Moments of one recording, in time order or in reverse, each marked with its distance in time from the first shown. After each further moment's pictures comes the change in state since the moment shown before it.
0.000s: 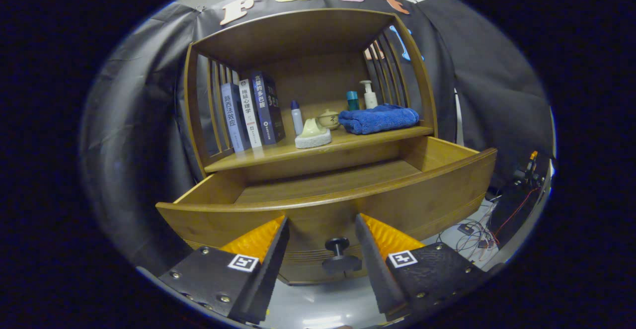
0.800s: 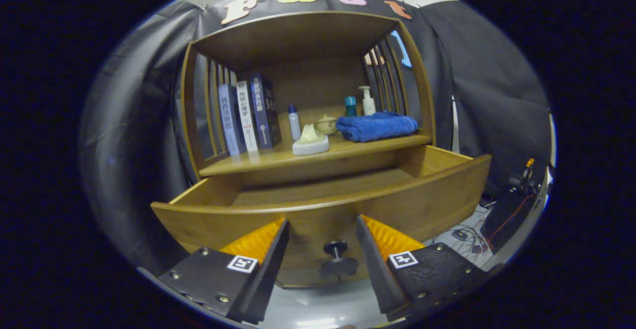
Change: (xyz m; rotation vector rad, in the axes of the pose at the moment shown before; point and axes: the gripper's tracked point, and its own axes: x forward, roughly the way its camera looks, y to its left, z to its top) arm 0.009 -0.001 0.001 -0.035 0.001 -0.058
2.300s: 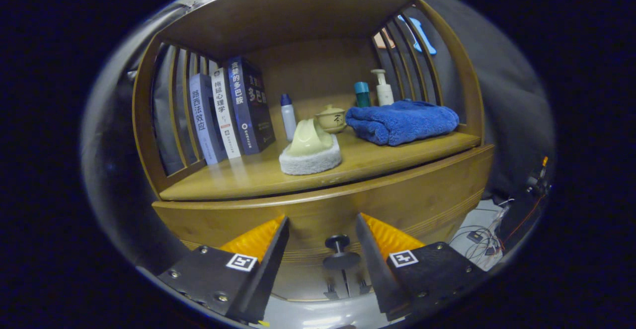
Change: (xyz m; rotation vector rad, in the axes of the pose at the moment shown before) arm 0.138 0.018 0.032 0.052 0.023 0.055
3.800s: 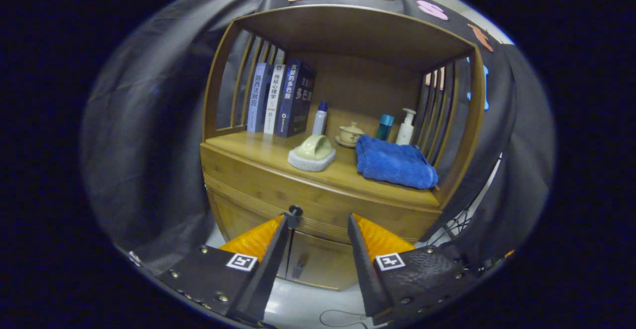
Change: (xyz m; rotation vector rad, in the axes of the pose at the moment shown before) arm -0.119 -0.100 0.052 -0.489 0.057 0.194
